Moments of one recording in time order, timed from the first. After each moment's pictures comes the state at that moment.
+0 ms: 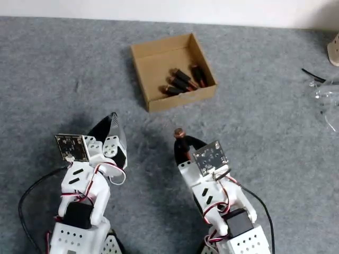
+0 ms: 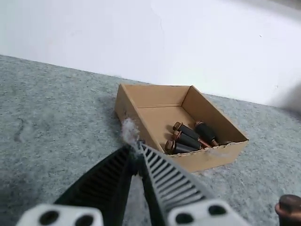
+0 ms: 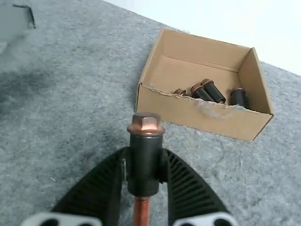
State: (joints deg) left arm 6.2 -102.8 96.0 24.4 19.8; right arm -28.0 -104.1 95.7 33.9 10.8
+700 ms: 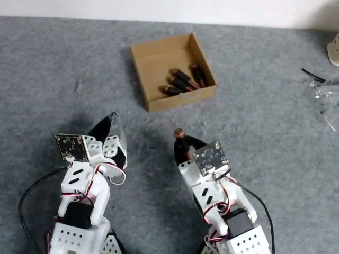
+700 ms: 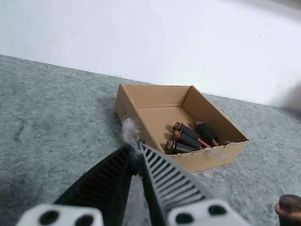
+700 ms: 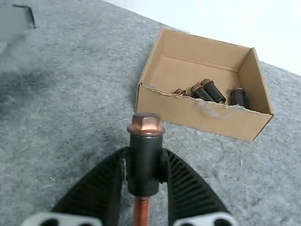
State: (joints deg) left arm 6.2 -102.8 96.0 24.4 19.8; right arm -28.0 -104.1 95.7 33.9 10.8
